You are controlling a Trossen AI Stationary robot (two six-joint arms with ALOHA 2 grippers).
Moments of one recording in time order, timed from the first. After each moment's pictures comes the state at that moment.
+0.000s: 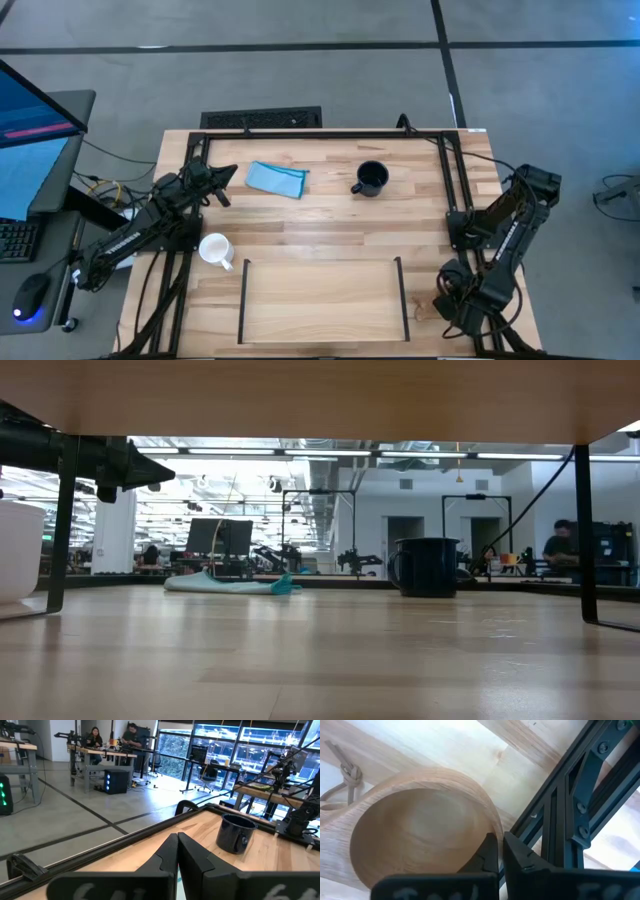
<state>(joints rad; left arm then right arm) 0.66 0.00 0.02 0.01 0.02 -0.18 1.14 1.49 0.91 -1.10 -0.13 2.07</state>
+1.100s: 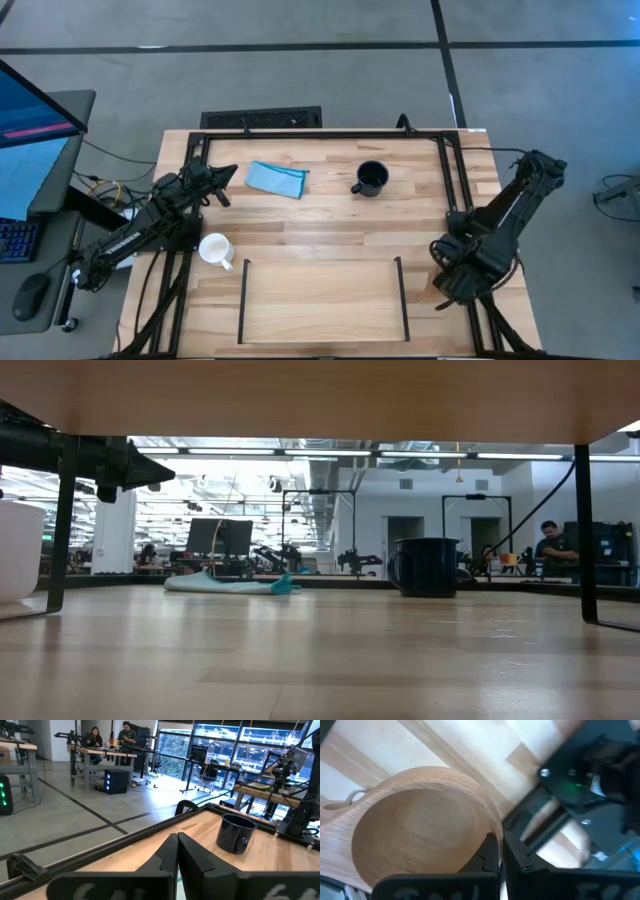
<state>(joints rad) 0.66 0.00 0.02 0.01 0.02 -0.18 0.92 1.30 1.04 -1.46 -0.08 1.67</state>
